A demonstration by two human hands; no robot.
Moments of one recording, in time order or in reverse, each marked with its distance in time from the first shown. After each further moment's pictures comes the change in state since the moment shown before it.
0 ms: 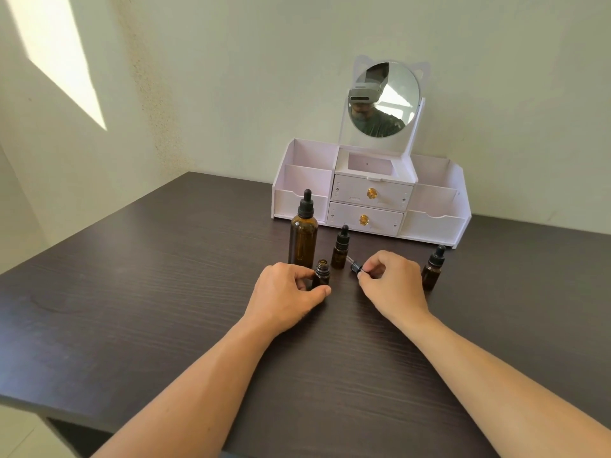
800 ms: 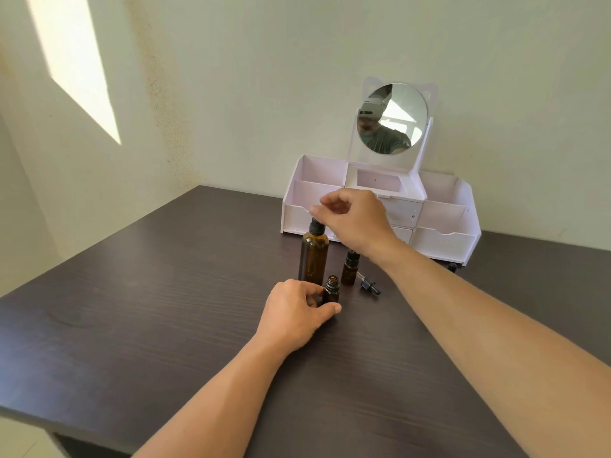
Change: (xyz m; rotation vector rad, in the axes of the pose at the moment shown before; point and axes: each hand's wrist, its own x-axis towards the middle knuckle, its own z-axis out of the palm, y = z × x) left_hand 0.000 0.000 0.000 0.014 0.047 -0.022; right_hand 0.070 -0.106 -0.007 0.289 -0.115 -0.181
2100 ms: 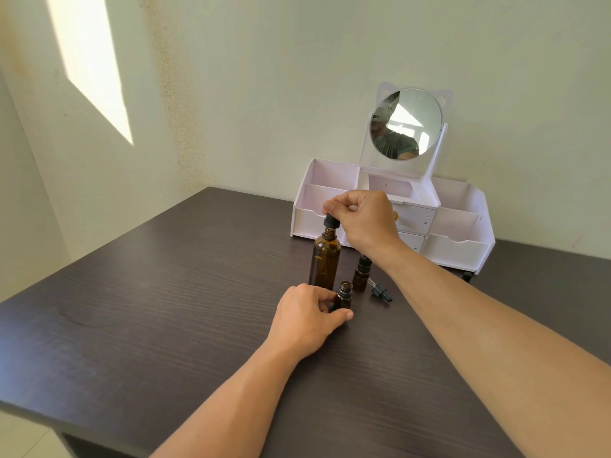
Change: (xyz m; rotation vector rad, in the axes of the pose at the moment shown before) left_hand 0.001 -0.001 -0.001 -0.013 -0.032 -0.012; right_hand 0.008 -0.005 0.012 0.121 0.078 -0.038
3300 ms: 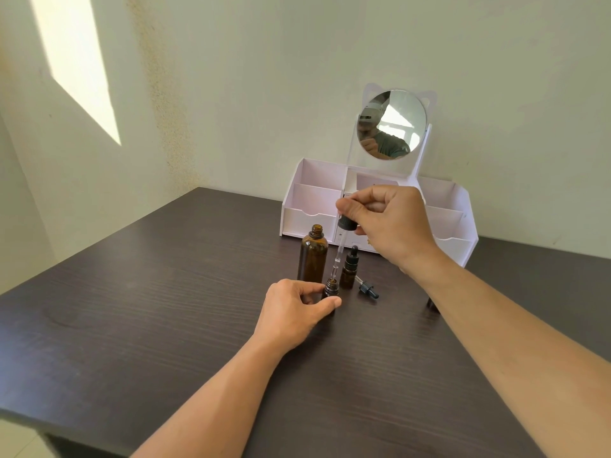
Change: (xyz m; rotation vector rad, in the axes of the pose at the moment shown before) left_hand -0.001 0.000 -0.001 -0.183 0.066 -0.012; right_hand -0.034 -0.024 -0.054 0.102 -0.003 -0.094
